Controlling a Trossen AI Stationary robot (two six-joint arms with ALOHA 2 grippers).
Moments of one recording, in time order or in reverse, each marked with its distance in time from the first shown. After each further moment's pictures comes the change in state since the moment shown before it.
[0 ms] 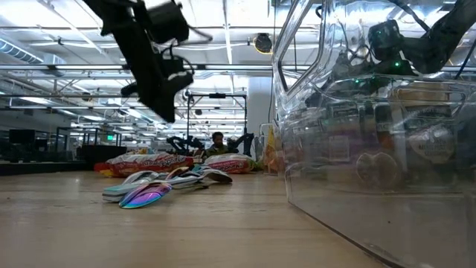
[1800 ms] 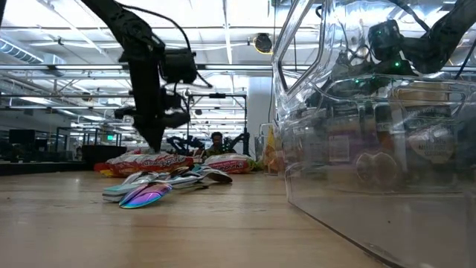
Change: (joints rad) left arm 0.140 0.184 0.047 -0.098 0.048 -0.057; right arm 0.000 0.000 0.000 0.000 0.000 0.000
